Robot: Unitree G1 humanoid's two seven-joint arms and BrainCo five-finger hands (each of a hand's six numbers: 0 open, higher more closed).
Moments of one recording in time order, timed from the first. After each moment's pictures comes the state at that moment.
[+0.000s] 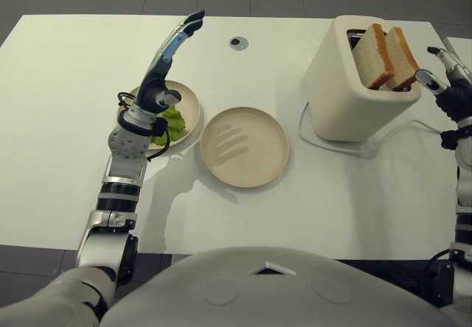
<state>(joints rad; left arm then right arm) -0.24 0.30 -0.03 0.18 0.07 -0.80 -0.23 0.02 -0.74 -0.38 0.09 -0.37 -0.13 0.20</state>
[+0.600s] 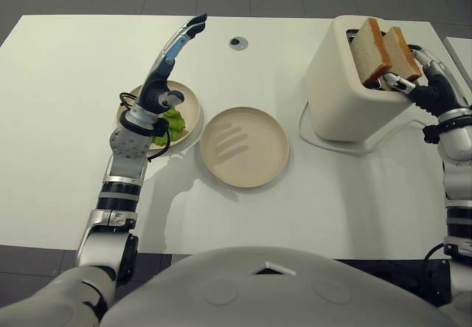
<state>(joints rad) -0.24 0.29 -0.04 0.21 0.09 -0.81 -0.22 -0.06 -0.74 -0.28 0.09 -0.36 -0.15 0.16</state>
